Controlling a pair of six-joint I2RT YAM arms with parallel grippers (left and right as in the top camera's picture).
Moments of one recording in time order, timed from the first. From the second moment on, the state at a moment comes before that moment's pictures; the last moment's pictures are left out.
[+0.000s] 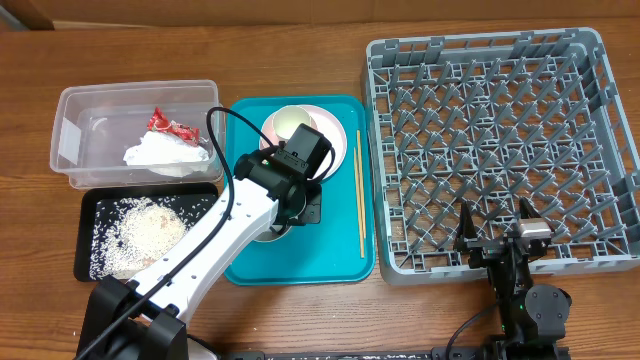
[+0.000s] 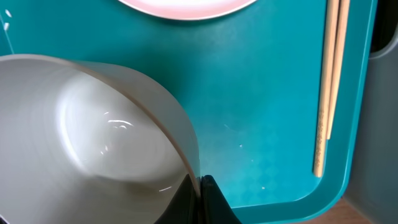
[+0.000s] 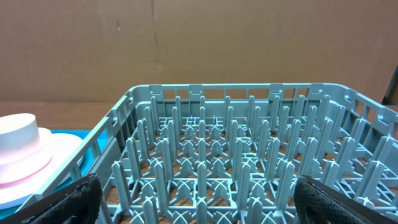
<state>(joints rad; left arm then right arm) -0.56 1.59 1.19 -0.99 -0.03 -0.52 0.02 0.01 0.02 -0.03 -0.05 0.02</state>
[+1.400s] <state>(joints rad) -0.42 1.67 1.40 -1.03 -0.02 -0.53 0.02 0.63 0.93 -0.66 -0.37 0.24</state>
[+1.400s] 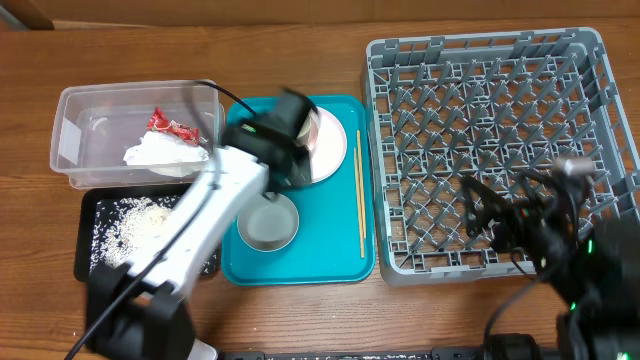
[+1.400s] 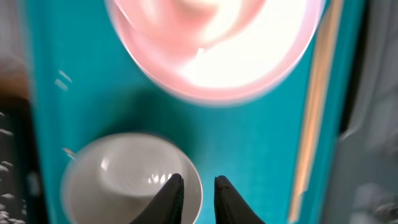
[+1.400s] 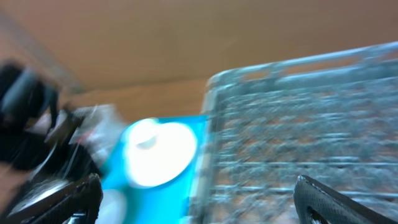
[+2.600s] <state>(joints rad) 0.25 1.47 1.59 -1.29 0.04 -0.53 0.79 1.42 1.00 -0.51 0.05 0.48</state>
